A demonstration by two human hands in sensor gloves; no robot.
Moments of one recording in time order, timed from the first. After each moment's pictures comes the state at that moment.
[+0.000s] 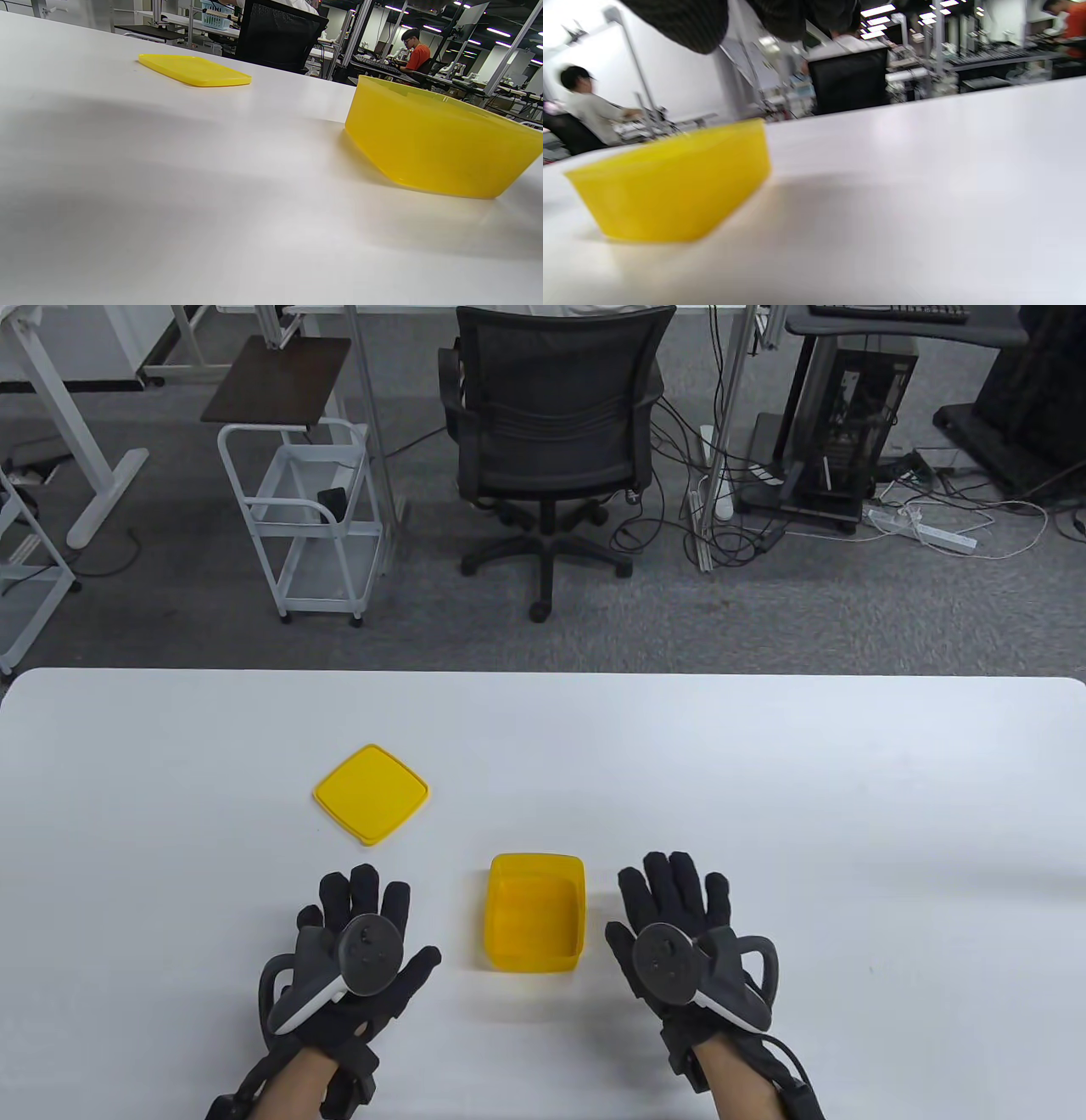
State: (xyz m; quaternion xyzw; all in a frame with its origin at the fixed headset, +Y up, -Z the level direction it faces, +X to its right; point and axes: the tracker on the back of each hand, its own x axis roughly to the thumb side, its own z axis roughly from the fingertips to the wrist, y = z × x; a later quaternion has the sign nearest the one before) left_hand -0.223 -0.730 -0.270 -0.14 -0.07 0.09 0.98; right_hand 0.124 -0.722 -0.267 0.09 0.01 0.99 0.07
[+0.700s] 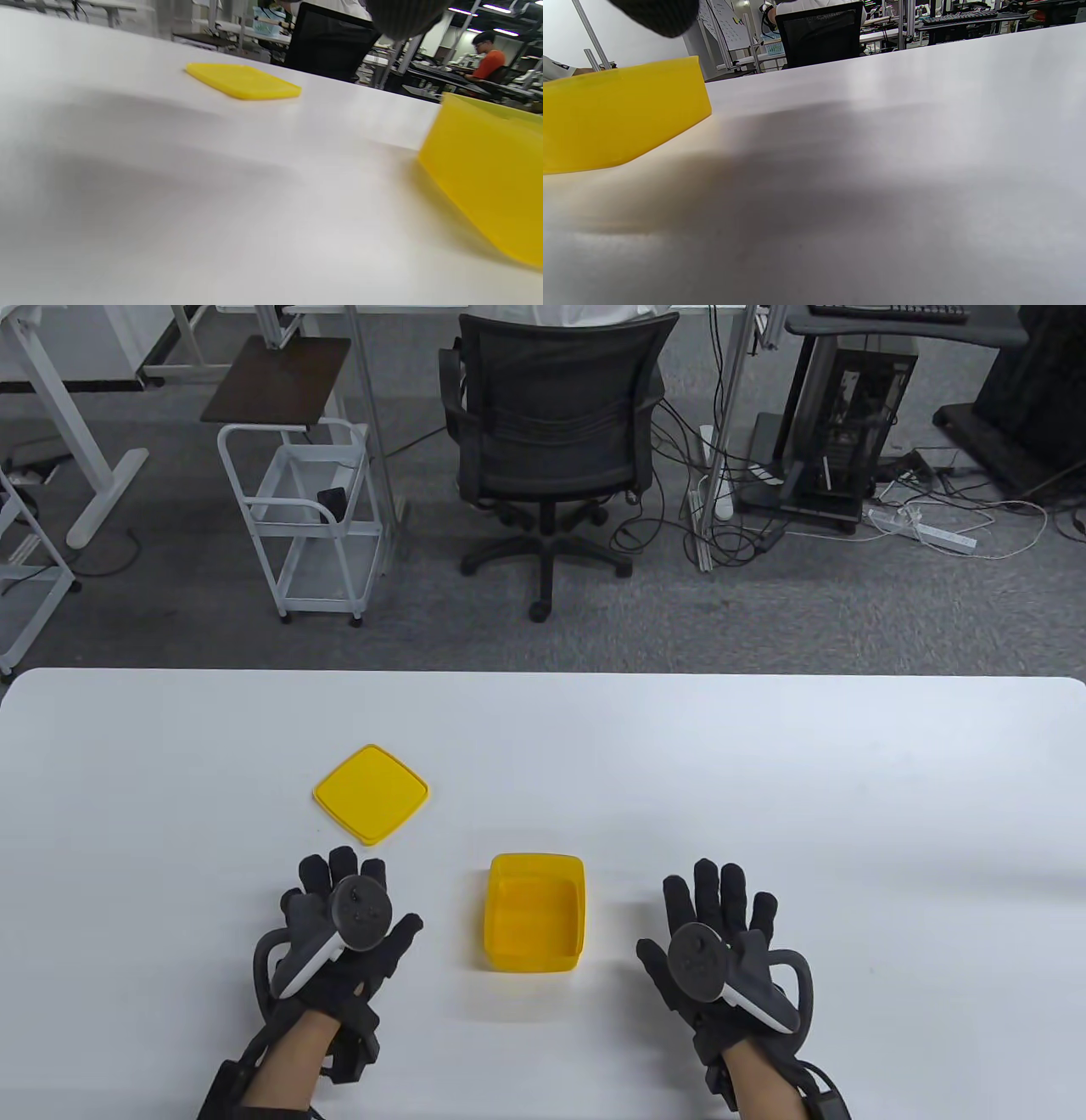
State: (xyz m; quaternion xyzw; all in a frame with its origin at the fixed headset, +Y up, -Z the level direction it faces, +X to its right) left_hand -0.237 -0.728 -0.318 -0.13 0.03 0.07 0.99; right_hand 0.153 -0.754 -0.270 0.07 0.06 0.99 0.07
